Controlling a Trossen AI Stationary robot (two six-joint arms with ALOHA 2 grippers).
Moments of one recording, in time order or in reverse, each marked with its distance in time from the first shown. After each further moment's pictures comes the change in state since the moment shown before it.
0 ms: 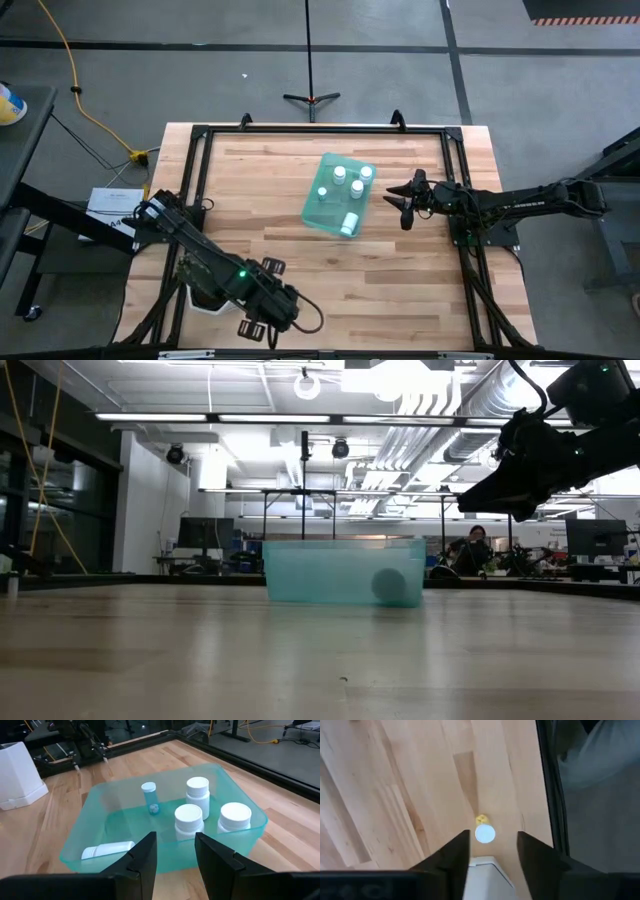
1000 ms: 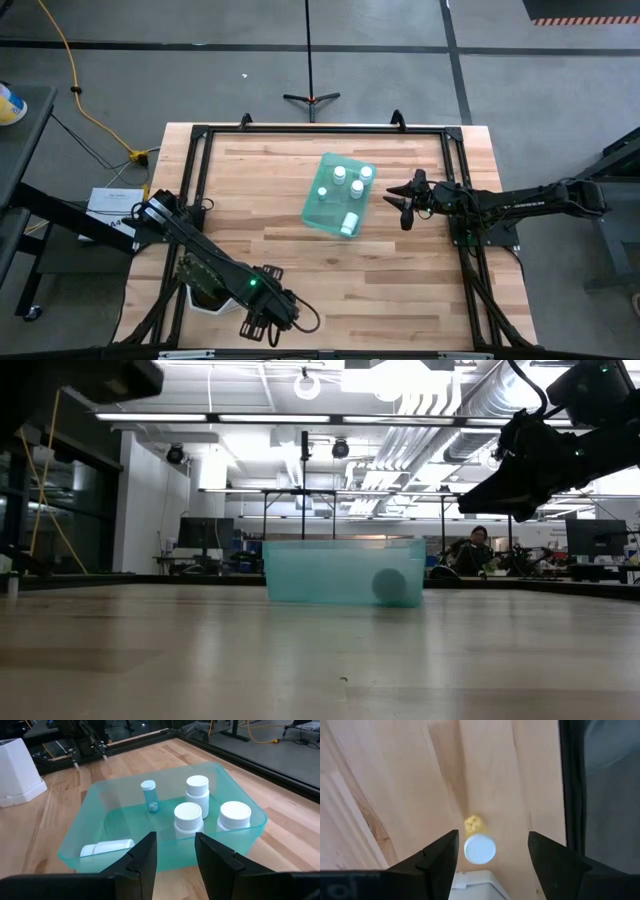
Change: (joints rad) left arm -0.002 0.001 -0.309 0.269 0.090 -0.010; right arm 0.000 0.000 0.000 -0.008 0.000 -0.009
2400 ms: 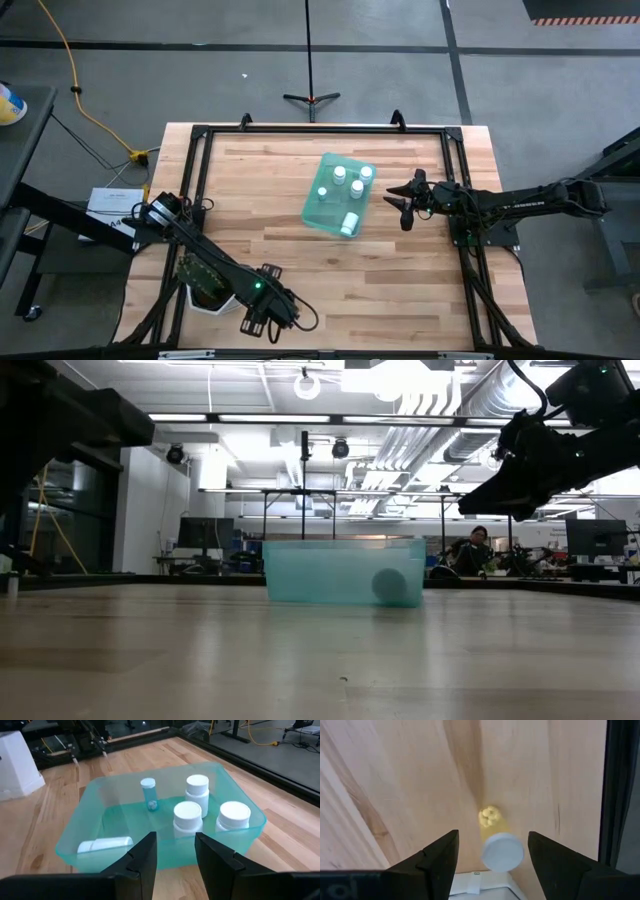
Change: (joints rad) left arm 0.000 0.032 -0.081 0.034 -0.006 0.016; right arm 0.000 0.005 0.000 -0.001 0.000 -0.029
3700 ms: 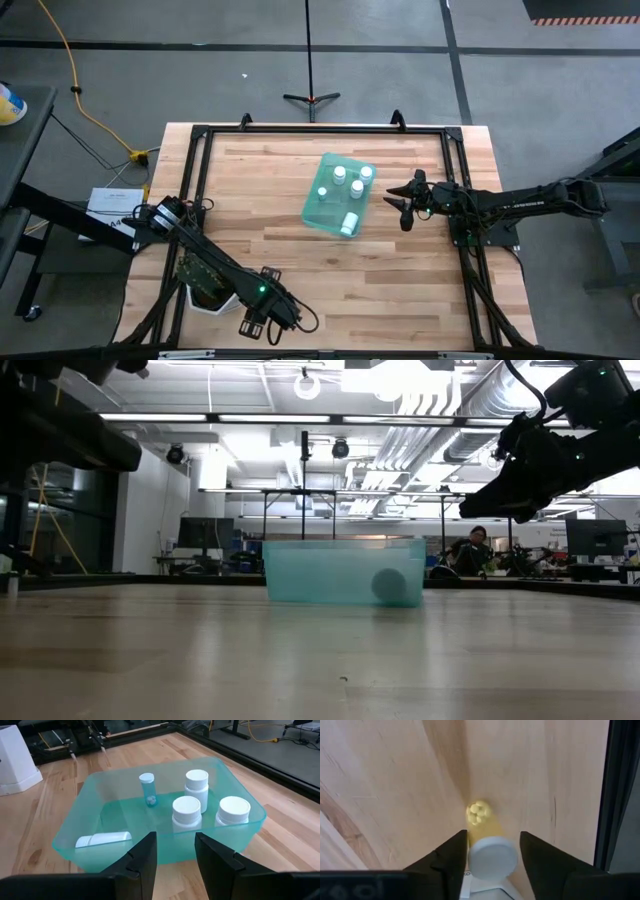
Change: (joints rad) left arm 0.000 0.046 0.000 -0.003 0.070 0.019; right arm 0.000 0.007 0.000 -0.014 0.000 0.001
